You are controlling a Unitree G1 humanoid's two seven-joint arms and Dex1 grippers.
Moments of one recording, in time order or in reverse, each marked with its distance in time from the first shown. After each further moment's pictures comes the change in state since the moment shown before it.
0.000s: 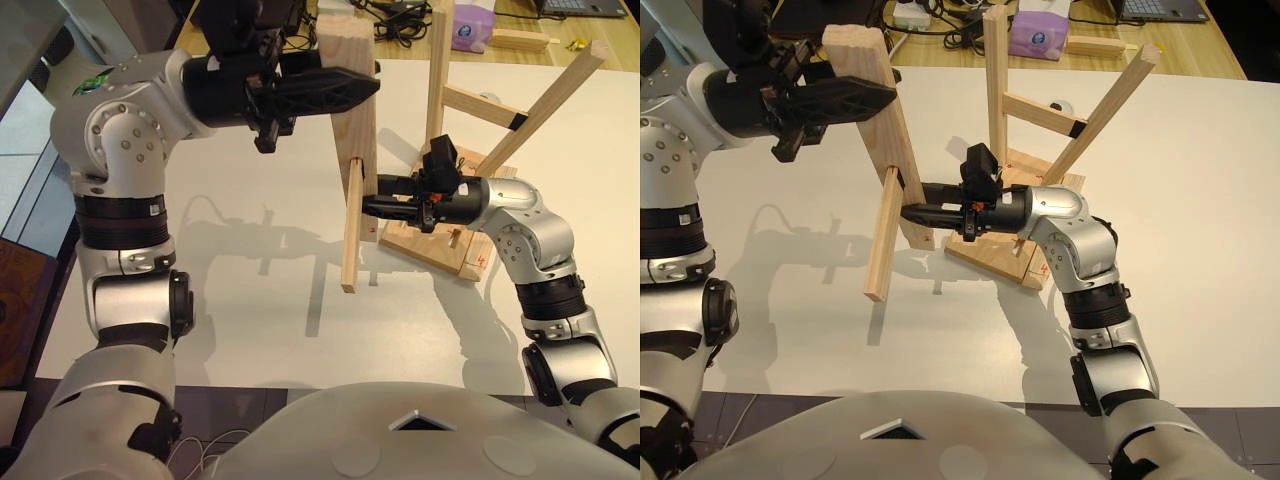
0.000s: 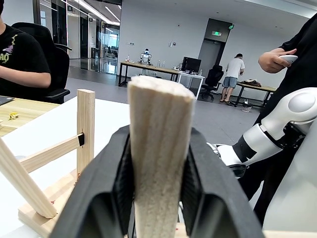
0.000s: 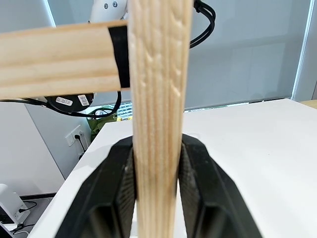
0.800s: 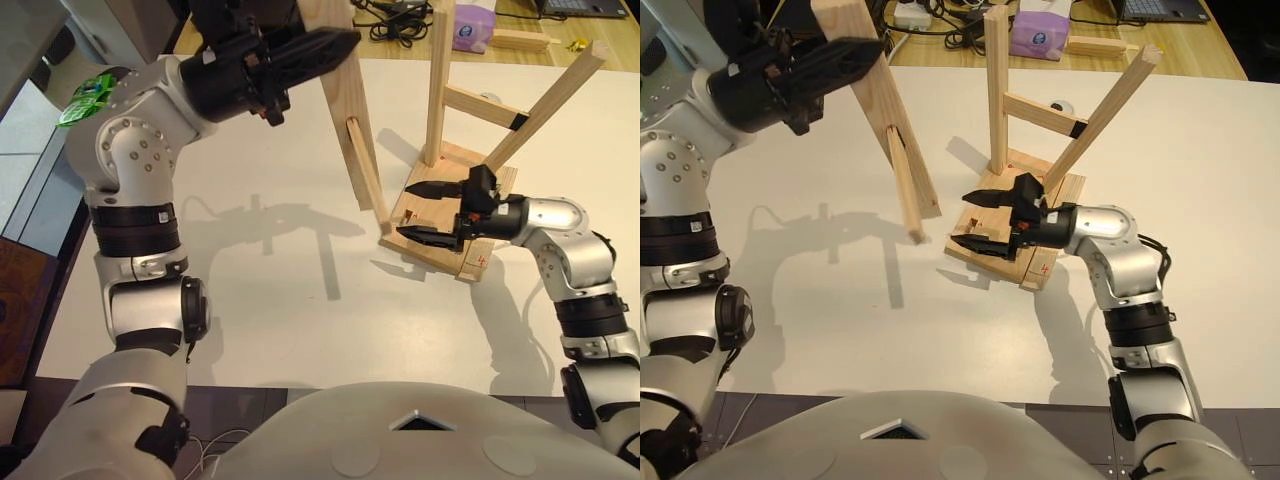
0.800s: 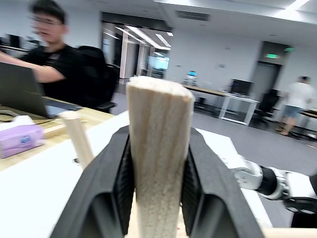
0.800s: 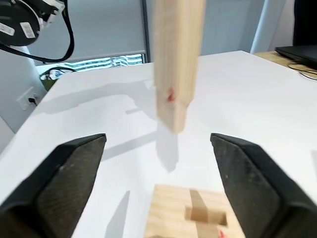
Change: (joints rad) left arm 0.055 -0.083 0.094 0.033 0.067 -0.104 0.276; right arm 0.144 -0.208 -0.077 0.039 -0.120 -0.144 0.022
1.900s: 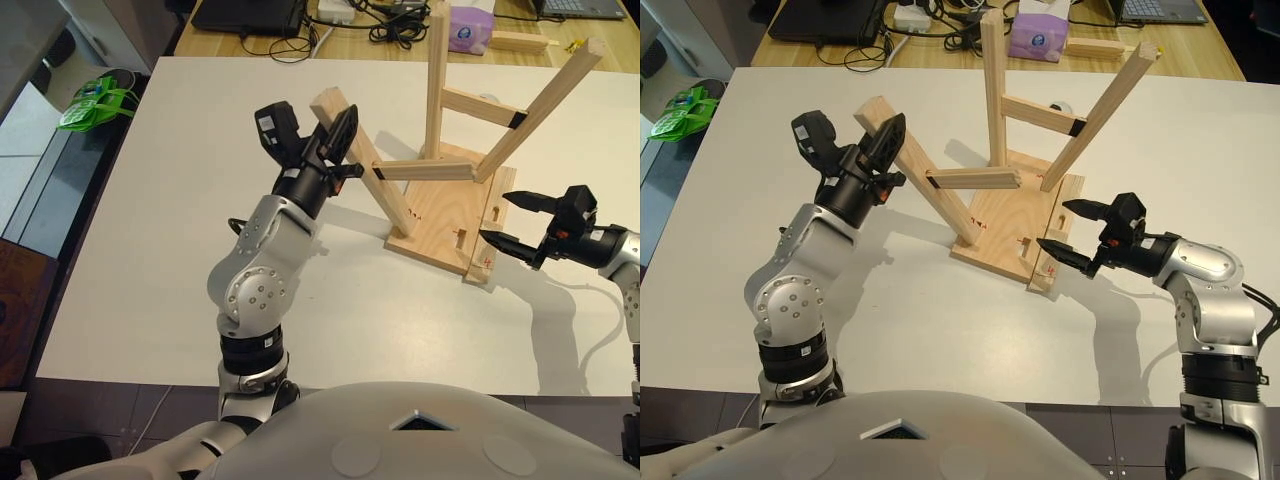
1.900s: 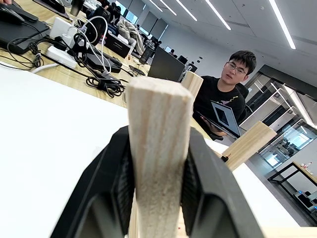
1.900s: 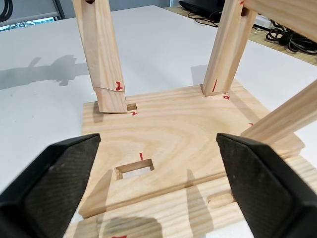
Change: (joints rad) left arm 0.533 -0.517 -0.167 -0.551 0.064 -0.058 1.084; right arm 0.254 -0.200 -0.259 -0.031 0.000 -0.030 -0.087
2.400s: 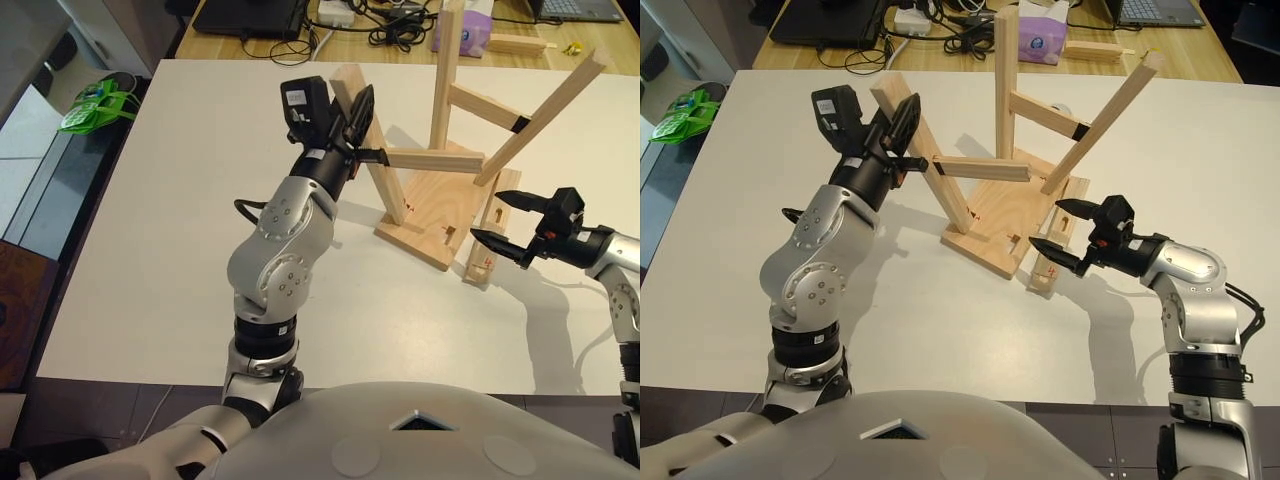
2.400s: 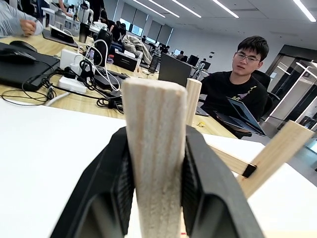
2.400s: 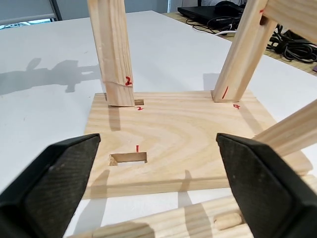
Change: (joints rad) left arm -0.118 0.015 -0.116 0.056 0.257 -0.040 0.068; right arm -0.004 0.041 0.037 0.021 -0.030 -0.063 -0.046
